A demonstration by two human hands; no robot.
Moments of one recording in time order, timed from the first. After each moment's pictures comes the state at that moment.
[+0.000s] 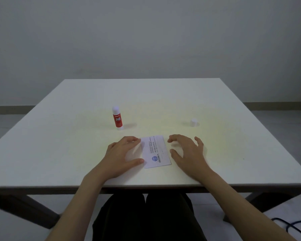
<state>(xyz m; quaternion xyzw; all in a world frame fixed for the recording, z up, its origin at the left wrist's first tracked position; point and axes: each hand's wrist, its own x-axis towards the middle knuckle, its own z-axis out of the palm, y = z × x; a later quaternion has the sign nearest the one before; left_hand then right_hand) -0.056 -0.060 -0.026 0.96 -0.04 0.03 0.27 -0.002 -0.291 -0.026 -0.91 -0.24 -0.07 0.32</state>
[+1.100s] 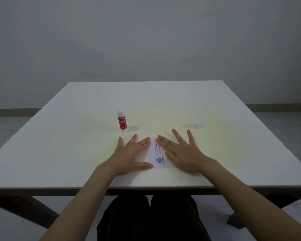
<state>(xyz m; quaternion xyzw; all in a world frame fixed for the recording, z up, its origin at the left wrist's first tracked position) -0.038 -0.059 -0.029 0.98 -0.09 -0.08 0.18 0.019 -0.279 -0.015 -0.92 -0.38 0.06 0.02</state>
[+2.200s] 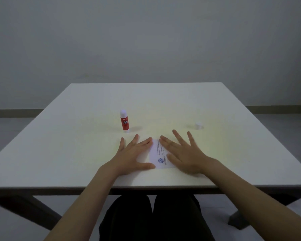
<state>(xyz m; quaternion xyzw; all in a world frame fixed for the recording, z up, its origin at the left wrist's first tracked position) -0.037 -0.054 -0.035 0.97 -0.10 -0.07 0.19 0.017 -0.278 -0.014 -0.92 -0.39 0.06 0.01</state>
